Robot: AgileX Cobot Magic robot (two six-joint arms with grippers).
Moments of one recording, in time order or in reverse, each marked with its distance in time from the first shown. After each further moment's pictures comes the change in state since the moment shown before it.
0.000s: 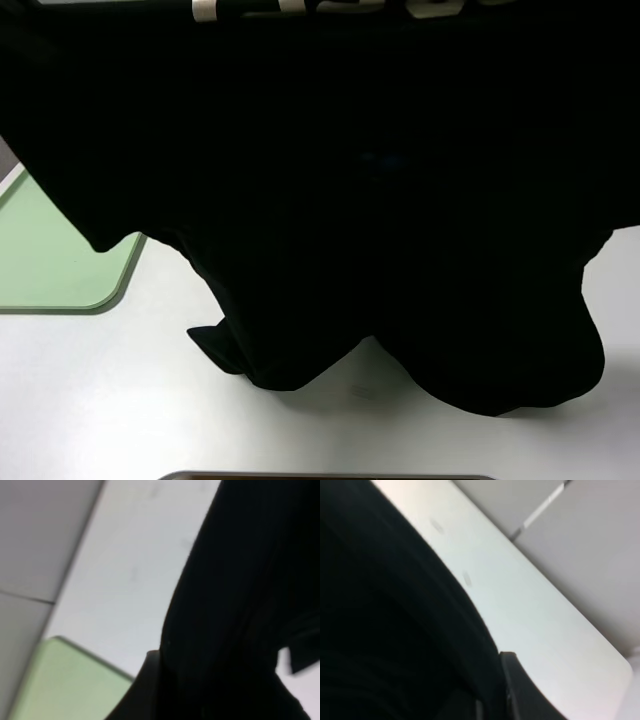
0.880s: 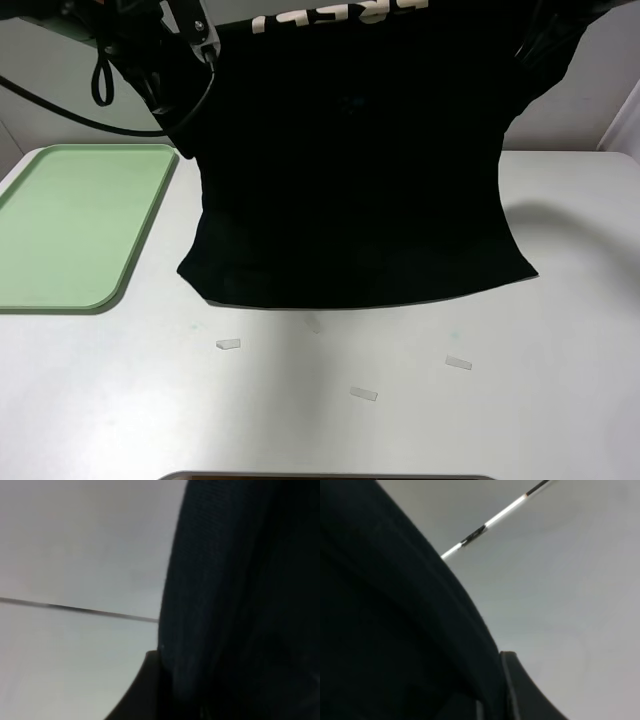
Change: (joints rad) left arm 0.131 0.567 -0.060 0.484 -0.684 -0.239; right arm -0.379 0.635 0.001 -0.238 -0.891 -0.001
